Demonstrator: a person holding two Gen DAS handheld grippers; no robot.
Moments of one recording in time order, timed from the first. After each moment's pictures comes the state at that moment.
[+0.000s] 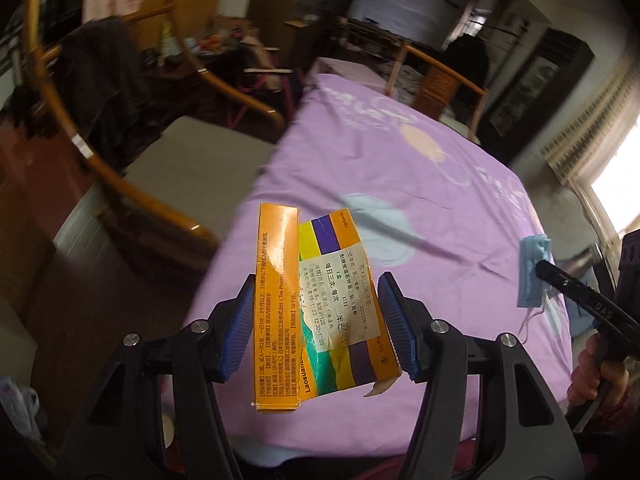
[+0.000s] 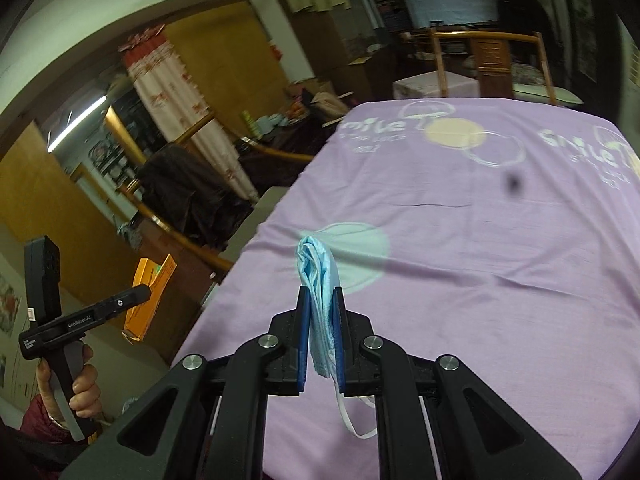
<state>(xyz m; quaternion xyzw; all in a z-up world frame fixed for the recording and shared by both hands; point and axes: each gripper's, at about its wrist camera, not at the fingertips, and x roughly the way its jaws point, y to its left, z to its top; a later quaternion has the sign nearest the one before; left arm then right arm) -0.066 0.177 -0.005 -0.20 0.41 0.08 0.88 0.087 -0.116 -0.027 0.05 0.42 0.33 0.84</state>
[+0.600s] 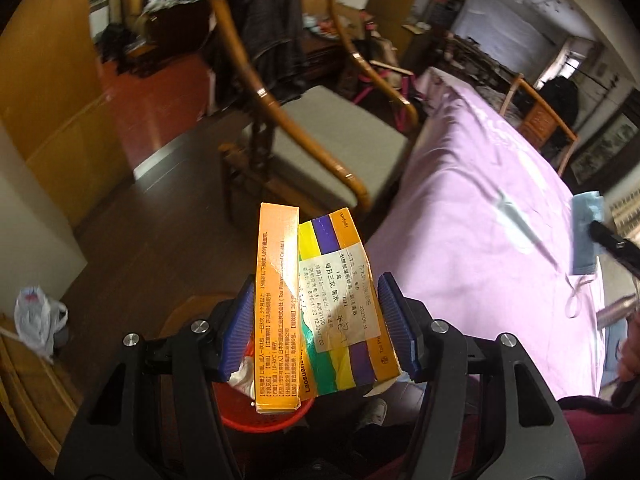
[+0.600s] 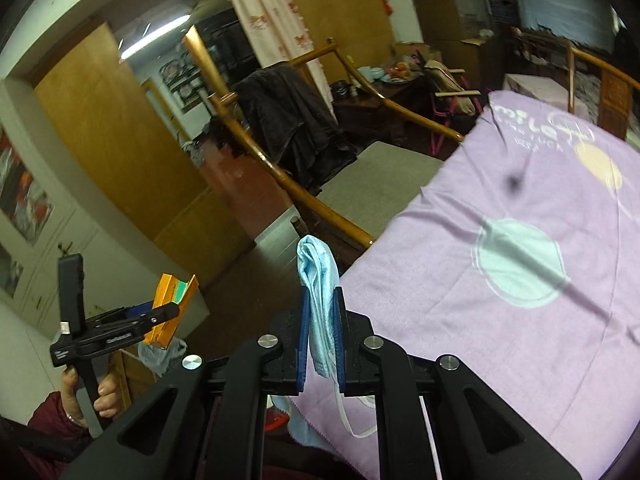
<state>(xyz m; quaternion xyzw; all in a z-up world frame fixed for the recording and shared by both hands) -0.231 0.307 -0.052 -0.26 0.43 0.23 0.84 0.003 0.074 -0.006 -0.05 0.43 0.46 0.77</state>
